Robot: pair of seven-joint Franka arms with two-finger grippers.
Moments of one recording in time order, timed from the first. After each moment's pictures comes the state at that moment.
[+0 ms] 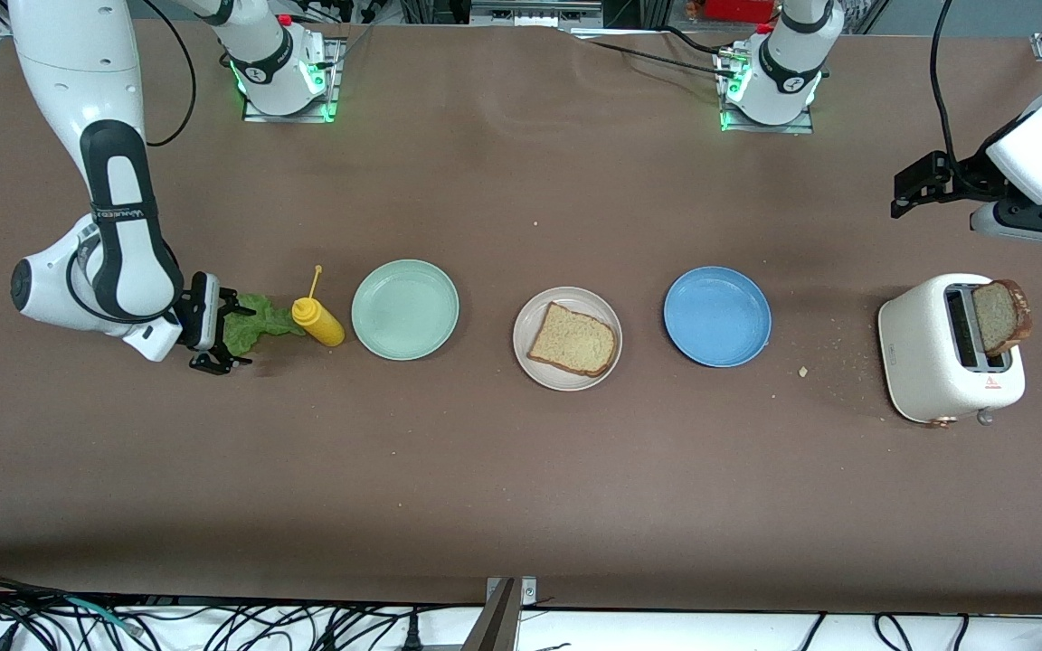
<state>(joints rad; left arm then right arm) 0.00 -0.01 -0.05 -1.61 -0.02 1.52 0.09 0.38 0.60 -0.51 -1.99 0.91 2.18 -2.37</state>
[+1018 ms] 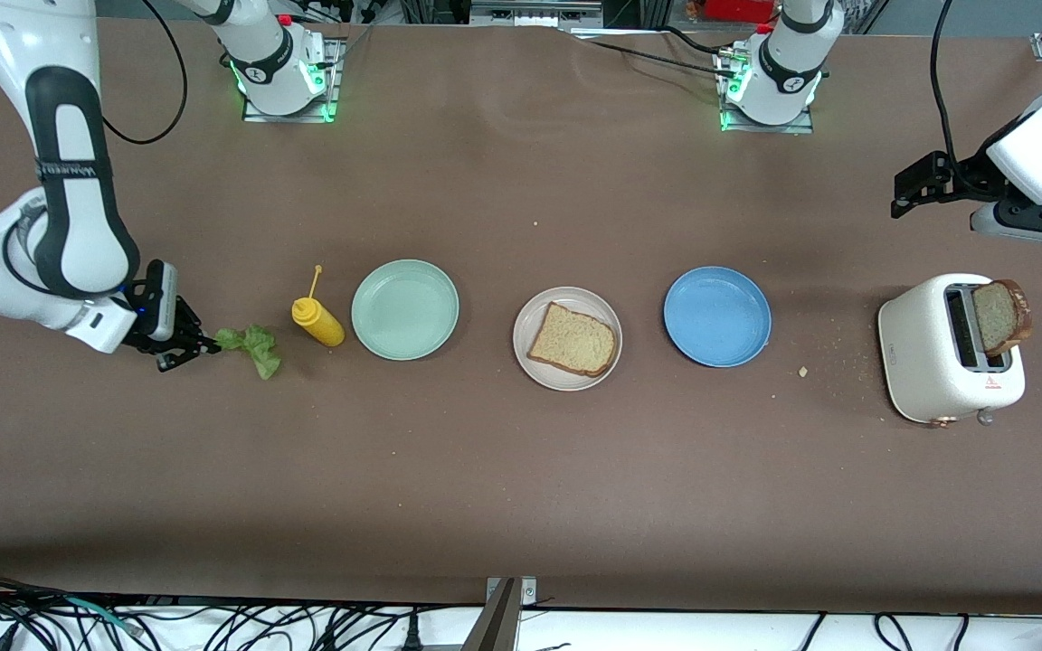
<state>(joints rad) 0.00 -0.01 -0.05 -1.61 -0.02 1.52 0.09 0.34 0.43 -0.51 -1.95 0.75 2.18 -2.40</state>
